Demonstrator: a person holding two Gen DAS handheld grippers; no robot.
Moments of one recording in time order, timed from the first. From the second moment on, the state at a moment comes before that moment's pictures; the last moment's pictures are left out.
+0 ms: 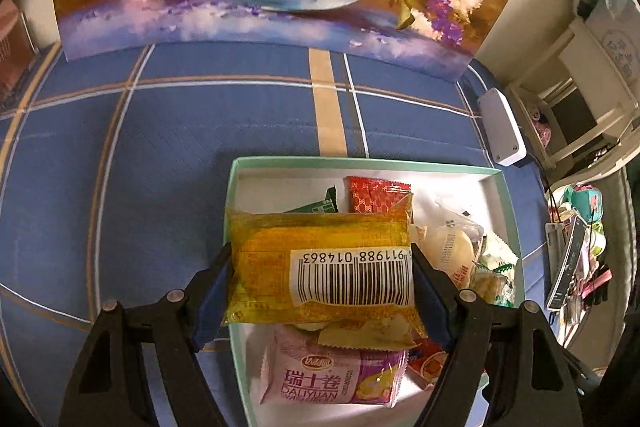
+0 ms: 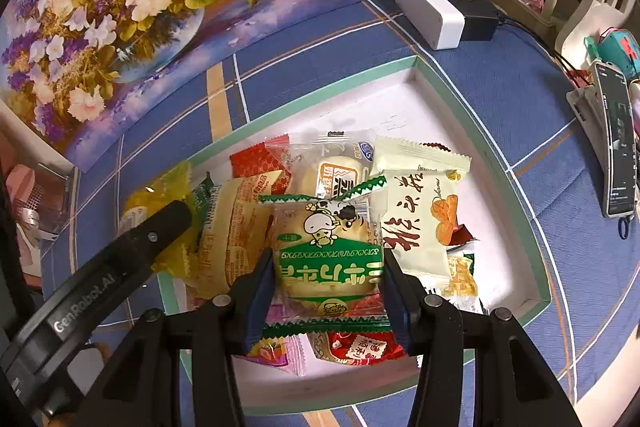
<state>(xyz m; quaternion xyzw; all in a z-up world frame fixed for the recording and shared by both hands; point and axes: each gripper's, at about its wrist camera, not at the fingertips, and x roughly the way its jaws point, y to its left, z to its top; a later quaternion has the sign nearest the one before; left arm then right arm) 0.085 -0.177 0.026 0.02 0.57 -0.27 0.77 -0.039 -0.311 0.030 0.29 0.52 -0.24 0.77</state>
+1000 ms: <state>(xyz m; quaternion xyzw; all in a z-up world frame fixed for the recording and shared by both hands) 0.067 -0.097 0.070 0.01 0.50 -0.21 0.84 -0.038 -0.301 0.040 0.27 0.51 -0.24 0.78</state>
